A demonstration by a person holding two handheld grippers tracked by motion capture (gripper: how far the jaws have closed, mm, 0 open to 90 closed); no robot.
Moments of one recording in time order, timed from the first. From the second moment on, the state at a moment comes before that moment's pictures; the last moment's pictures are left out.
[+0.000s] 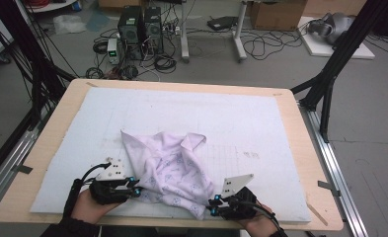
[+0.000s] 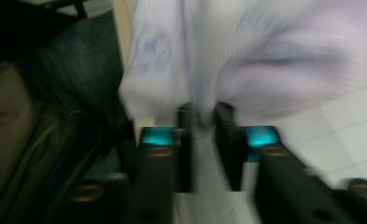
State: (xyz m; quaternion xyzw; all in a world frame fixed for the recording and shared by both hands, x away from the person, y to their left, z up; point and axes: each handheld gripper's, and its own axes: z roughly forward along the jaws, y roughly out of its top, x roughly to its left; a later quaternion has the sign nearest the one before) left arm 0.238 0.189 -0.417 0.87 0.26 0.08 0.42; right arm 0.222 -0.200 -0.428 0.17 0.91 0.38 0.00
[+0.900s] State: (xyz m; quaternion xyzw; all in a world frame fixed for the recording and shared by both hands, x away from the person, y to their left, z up) left arm 0.305 0.151 -0.414 0.88 0.25 0.04 0.39; right arm 0.326 -0.160 -0.412 0.19 0.91 0.36 0.04
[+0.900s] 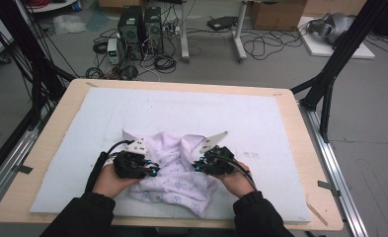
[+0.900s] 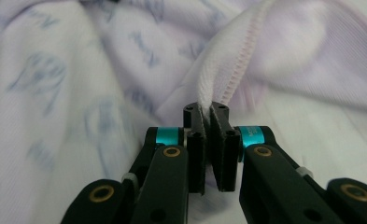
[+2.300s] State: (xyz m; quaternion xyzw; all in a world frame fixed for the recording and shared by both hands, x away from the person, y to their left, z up) left arm 0.320 0.228 -0.439 0.85 0.36 0.15 0.35; right arm 0.355 -0.204 -0.445 0.25 0.89 0.38 0.09
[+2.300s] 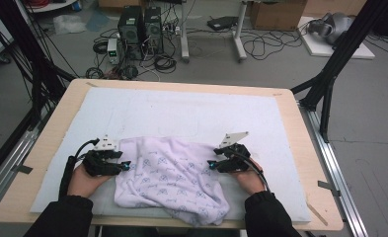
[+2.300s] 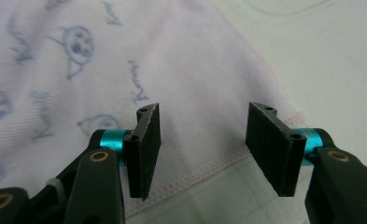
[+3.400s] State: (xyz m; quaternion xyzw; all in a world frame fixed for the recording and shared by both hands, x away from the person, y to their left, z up) left arm 0.321 0.232 -0.415 0.85 0.25 0.10 0.45; right arm 0.340 -0.251 -0.407 0.21 0.85 0.48 0.05
